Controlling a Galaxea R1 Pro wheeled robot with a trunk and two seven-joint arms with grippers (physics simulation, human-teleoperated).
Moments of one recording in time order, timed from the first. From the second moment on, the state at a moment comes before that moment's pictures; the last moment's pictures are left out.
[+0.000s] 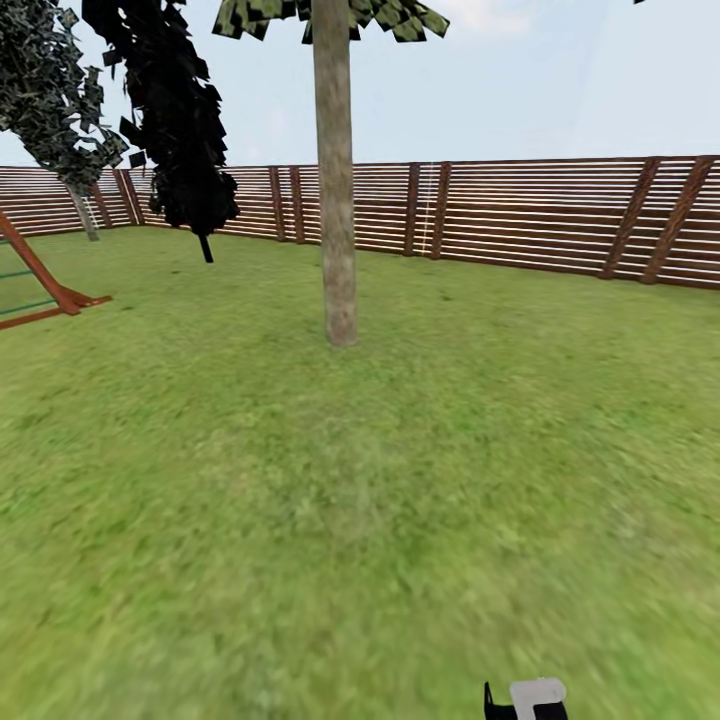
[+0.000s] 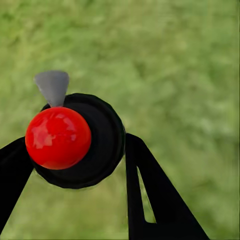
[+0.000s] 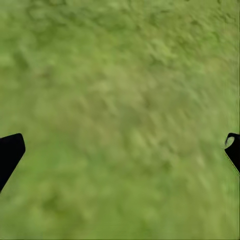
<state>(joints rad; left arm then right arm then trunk) -0.20 0.07 0.16 -0.27 -0.02 -0.45 0.14 -0.39 0.00 -0.19 -0.02 0.48 -0.60 -0.37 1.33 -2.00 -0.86</state>
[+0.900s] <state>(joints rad) -0.20 0.07 0.16 -0.27 -0.02 -0.45 0.14 -0.39 -0.01 -0.19 -0.02 0.48 -0.60 -0.37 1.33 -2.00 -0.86</state>
